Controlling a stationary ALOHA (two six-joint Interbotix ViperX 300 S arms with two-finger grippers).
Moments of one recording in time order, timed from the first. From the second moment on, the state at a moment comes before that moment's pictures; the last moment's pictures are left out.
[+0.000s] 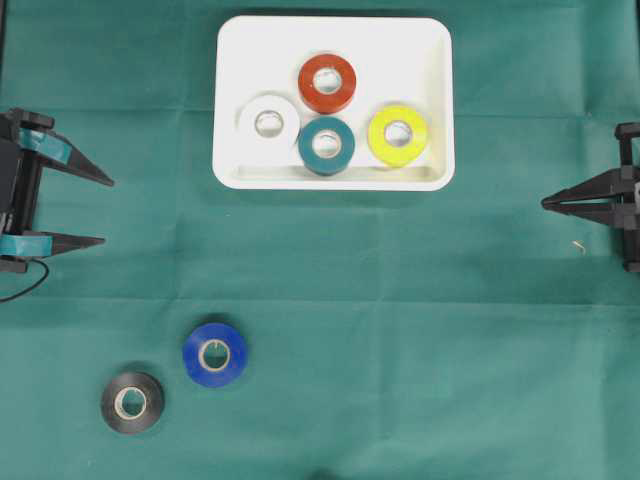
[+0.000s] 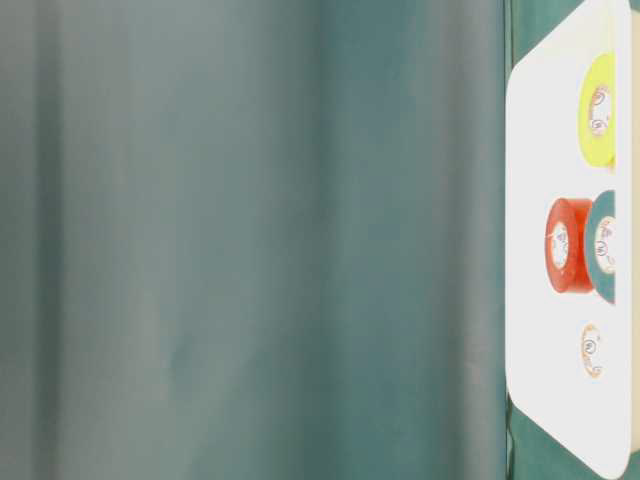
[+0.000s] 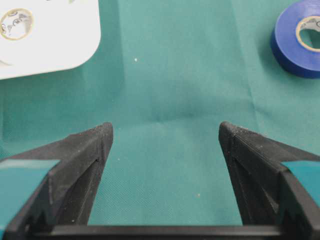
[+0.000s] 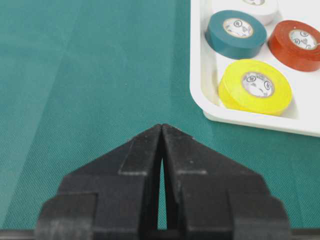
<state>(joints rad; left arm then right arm) -0.03 -0.96 1.21 -0.03 0.40 0.15 -0.01 -1.16 1.52 -0.03 -0.04 0.02</state>
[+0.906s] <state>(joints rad) -0.24 -0.52 1.08 -0.03 0.21 0.13 -0.01 -1.16 1.52 -0.03 -0.04 0.02</state>
